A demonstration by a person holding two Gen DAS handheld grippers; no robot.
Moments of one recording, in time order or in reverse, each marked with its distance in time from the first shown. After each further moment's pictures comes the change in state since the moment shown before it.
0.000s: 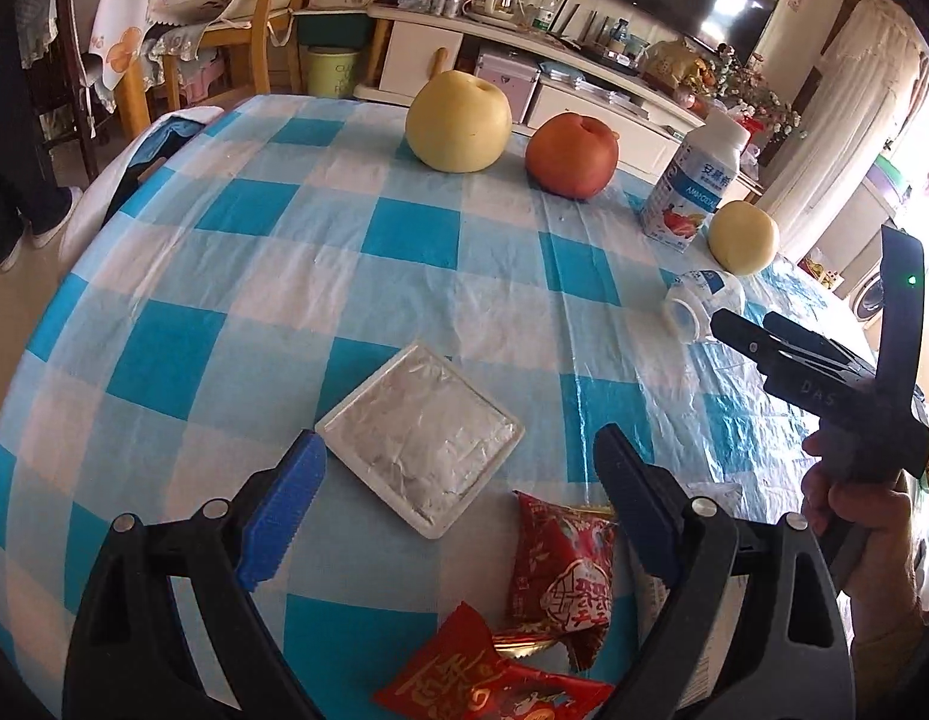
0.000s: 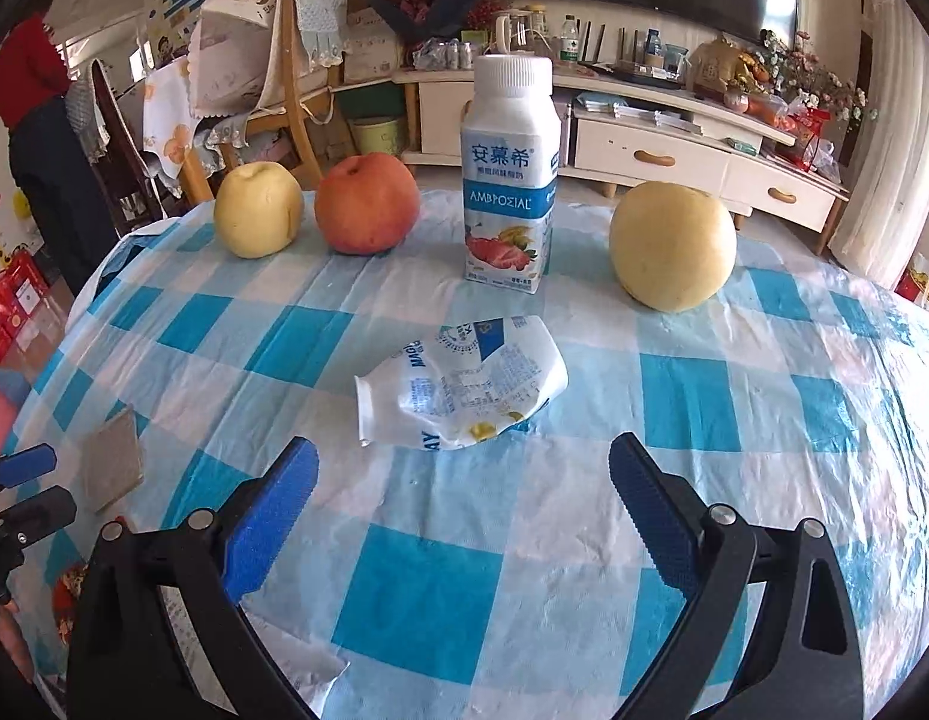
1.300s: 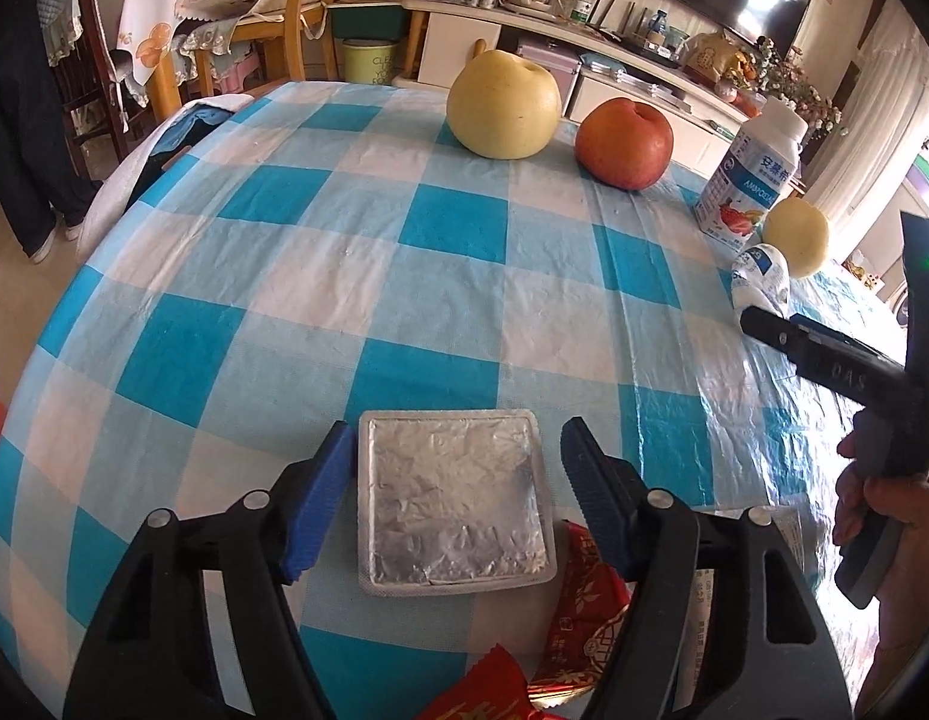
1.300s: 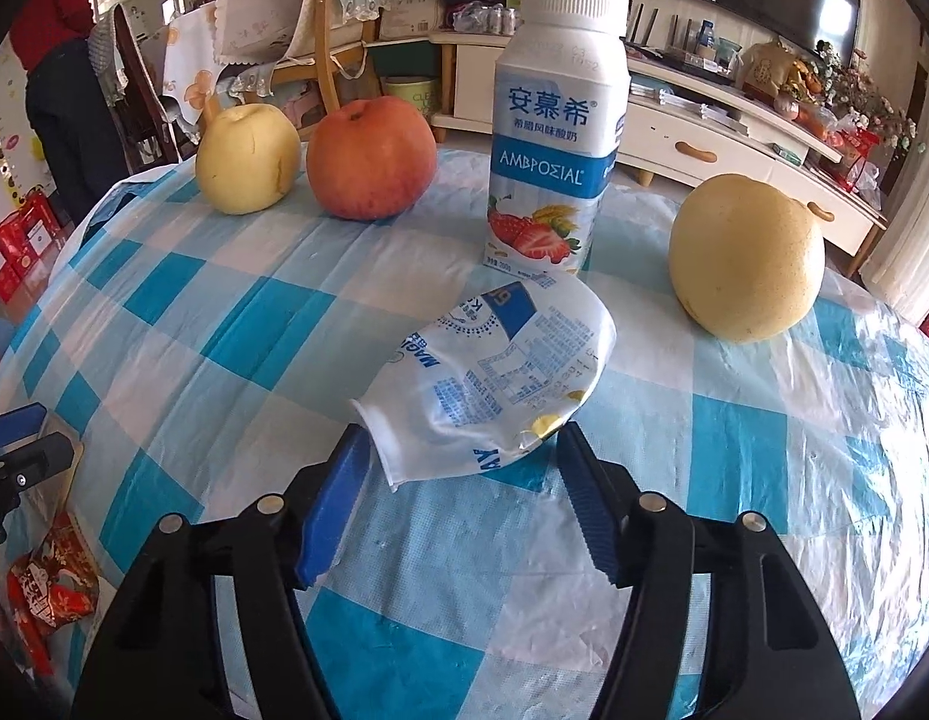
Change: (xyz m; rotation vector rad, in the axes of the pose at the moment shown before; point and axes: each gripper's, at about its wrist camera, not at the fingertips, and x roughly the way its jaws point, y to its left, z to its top) left arm 0.019 0.002 0.003 -0.011 0.012 0.105; right arm 0.044 -0.001 0.016 -0.091 0.084 0.030
